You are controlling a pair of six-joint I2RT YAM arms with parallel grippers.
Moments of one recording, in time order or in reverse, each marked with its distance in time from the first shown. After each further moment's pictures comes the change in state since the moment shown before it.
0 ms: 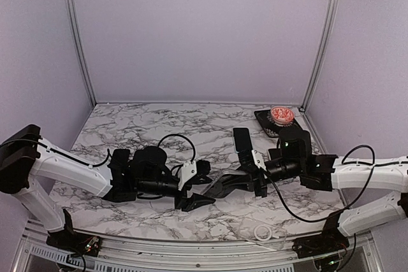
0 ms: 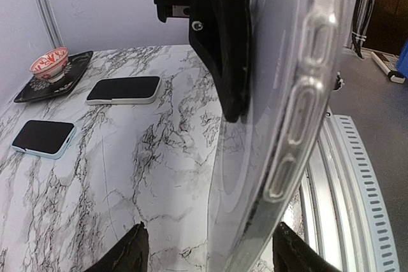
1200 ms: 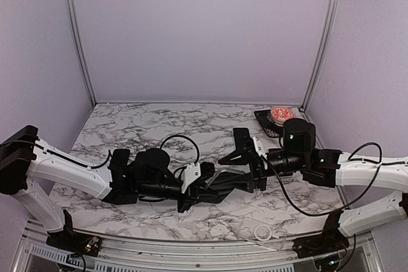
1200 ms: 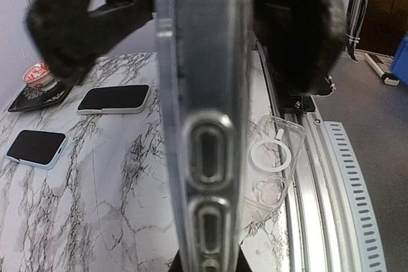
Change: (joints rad) left arm -0.050 -0.010 0.036 -0.035 -0.037 -0.011; right arm 0.027 -0.020 0.087 -0.010 0.035 0.099
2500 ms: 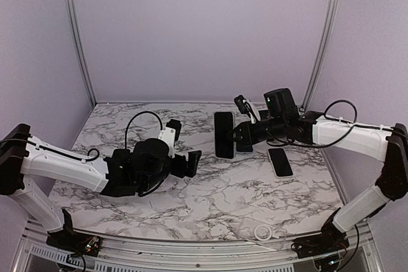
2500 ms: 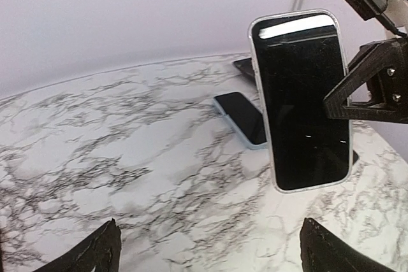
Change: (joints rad) left arm 0.036 -0.040 0.031 -0.069 -0.816 -0.494; right arm -0.265 0.299 0.344 -0.367 0.267 0.550
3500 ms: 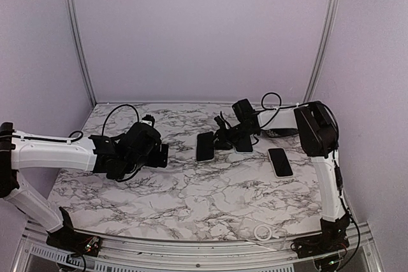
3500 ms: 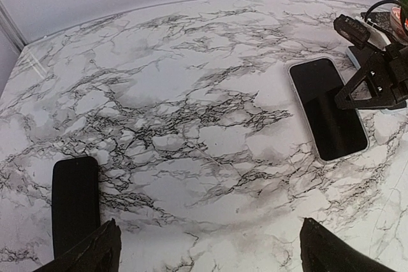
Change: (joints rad) left arm 0.196 -0.083 0.115 -0.661 -0.079 -0.168; right arm -0.159 0.898 0.659 -0.138 -0.321 0.159
